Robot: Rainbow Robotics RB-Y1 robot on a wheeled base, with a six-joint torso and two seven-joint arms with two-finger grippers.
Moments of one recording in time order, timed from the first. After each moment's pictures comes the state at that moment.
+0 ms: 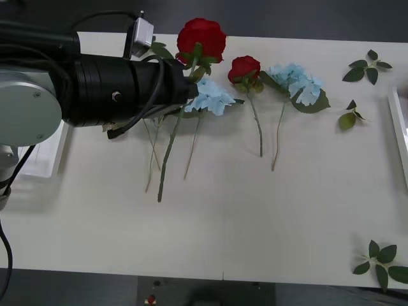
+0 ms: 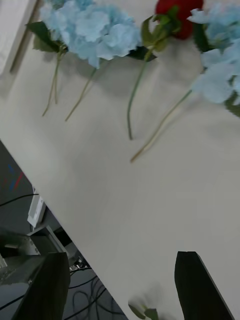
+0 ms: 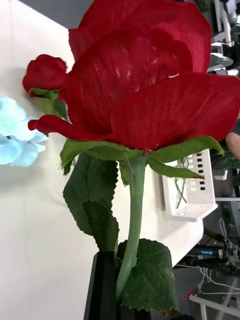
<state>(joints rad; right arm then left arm) -0.48 -1.47 0.27 -1.45 -2.17 1.34 2.17 -0.50 0.55 -0.20 -2.12 1.03 1.16 -0.87</state>
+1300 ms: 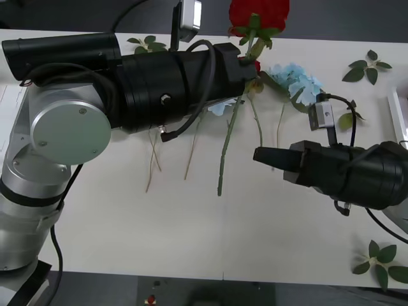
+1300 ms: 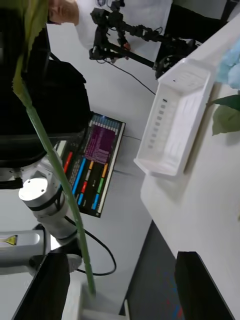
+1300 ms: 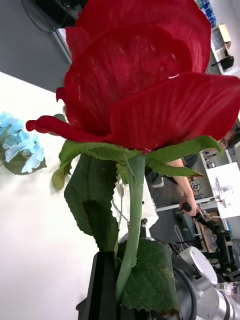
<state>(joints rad) -0.13 -0.91 0.42 -1.85 -2.56 0.80 2.33 -0.50 0.33 -0.28 -2.14 0.97 0.98 -0.98</state>
